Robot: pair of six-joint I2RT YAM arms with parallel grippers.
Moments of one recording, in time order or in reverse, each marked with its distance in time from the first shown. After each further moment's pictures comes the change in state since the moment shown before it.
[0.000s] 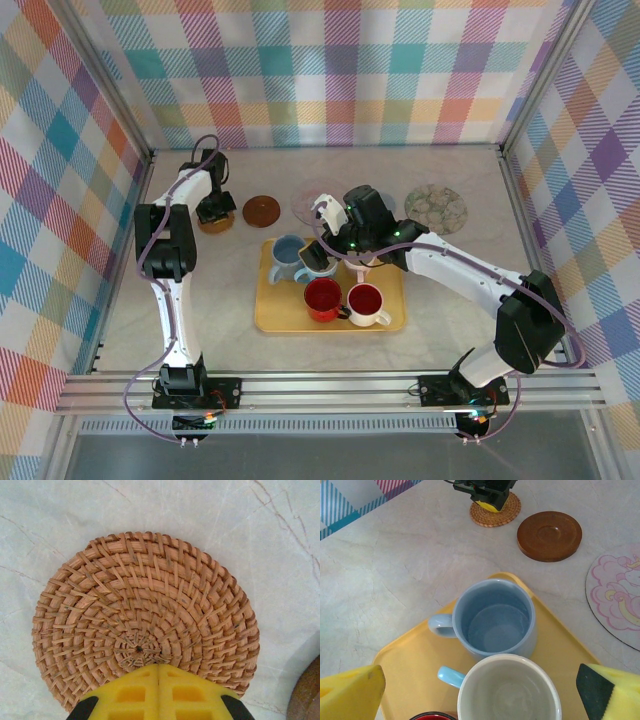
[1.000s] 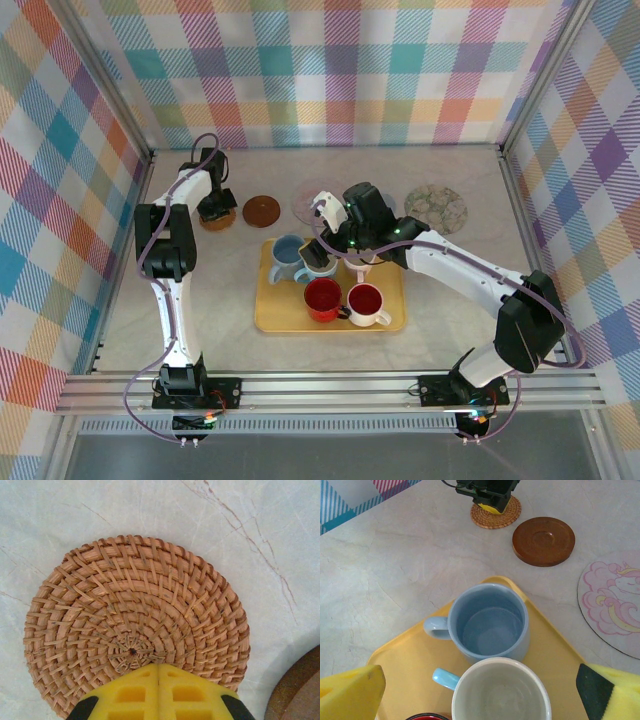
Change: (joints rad) left arm 0.002 0.002 0.001 0.047 0.030 -0.008; right arm 0.000 0.003 0.029 -0.023 0.018 -0.020
